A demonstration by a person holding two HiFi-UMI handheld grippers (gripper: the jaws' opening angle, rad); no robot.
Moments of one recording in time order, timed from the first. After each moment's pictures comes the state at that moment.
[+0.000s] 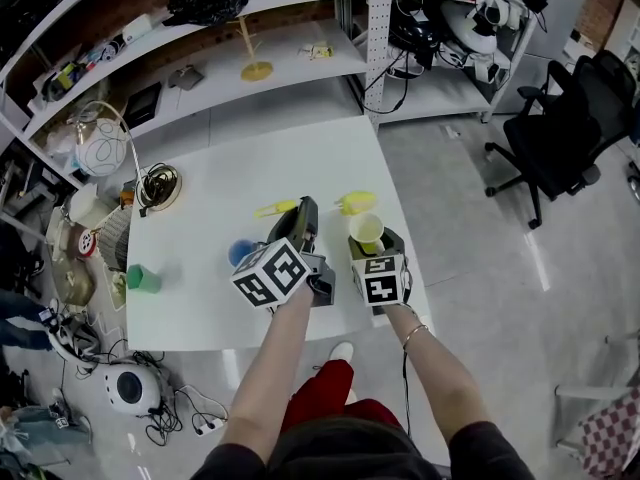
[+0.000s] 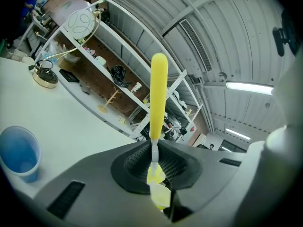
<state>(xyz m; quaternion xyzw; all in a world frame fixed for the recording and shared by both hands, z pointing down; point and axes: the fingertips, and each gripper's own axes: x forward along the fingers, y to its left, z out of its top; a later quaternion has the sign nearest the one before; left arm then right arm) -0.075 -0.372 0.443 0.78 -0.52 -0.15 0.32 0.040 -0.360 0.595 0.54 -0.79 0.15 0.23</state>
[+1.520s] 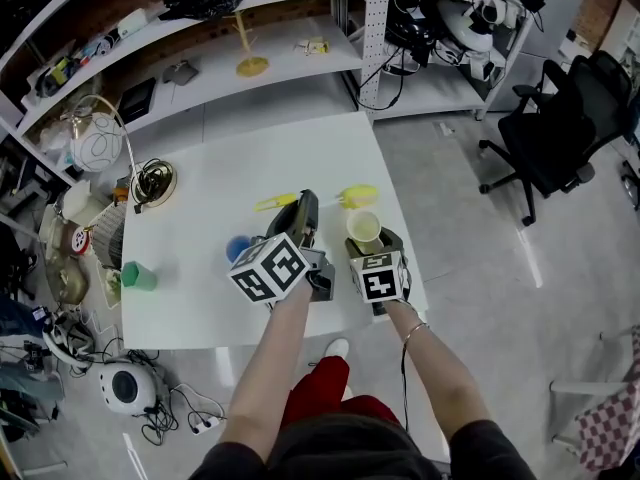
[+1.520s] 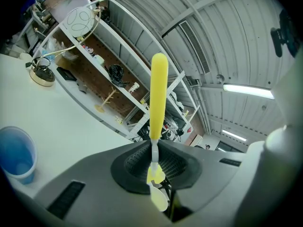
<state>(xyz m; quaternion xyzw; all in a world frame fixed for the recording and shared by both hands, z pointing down) -0.073 -0.372 0.439 0.79 -0.50 -0.16 0.31 0.041 -0.350 0.613 0.53 -0.79 0.17 0.28</state>
